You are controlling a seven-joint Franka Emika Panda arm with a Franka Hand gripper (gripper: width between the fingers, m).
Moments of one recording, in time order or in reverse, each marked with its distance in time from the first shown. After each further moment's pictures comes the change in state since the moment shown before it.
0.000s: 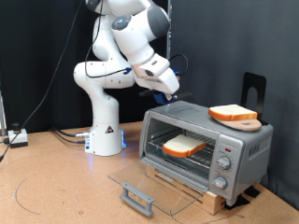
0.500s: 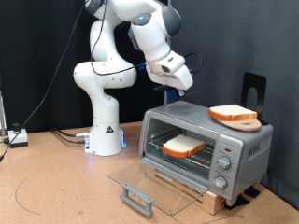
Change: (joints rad) arm 0.082 -0.104 0.177 -0.029 0.089 0.018 0.186
